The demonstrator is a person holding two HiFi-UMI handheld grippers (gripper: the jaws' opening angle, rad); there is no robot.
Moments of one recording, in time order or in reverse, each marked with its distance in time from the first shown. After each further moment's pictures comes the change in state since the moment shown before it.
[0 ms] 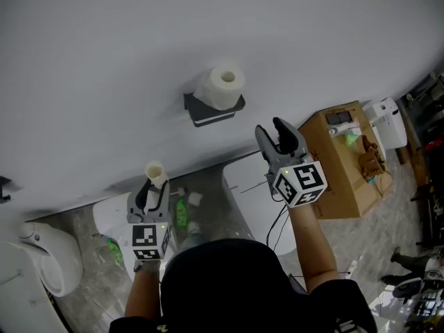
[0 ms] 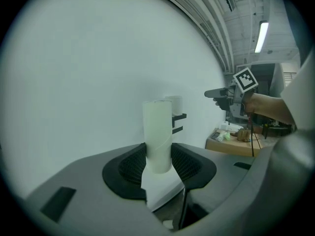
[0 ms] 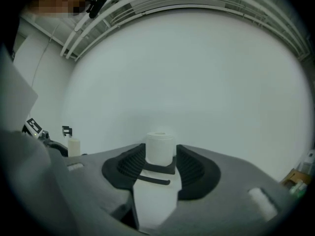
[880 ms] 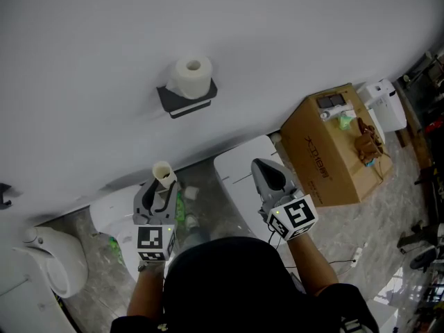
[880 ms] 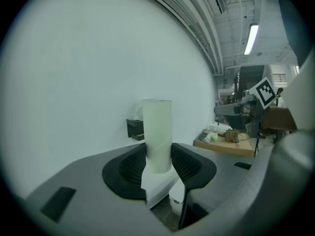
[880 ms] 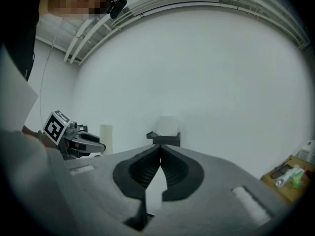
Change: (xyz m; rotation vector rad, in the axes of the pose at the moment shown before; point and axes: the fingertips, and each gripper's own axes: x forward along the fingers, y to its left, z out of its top) left arm -0.002 -0.101 0.019 -0.004 -0.013 -0.095; right arm -0.126 0.020 -0.058 0.046 0.068 0.061
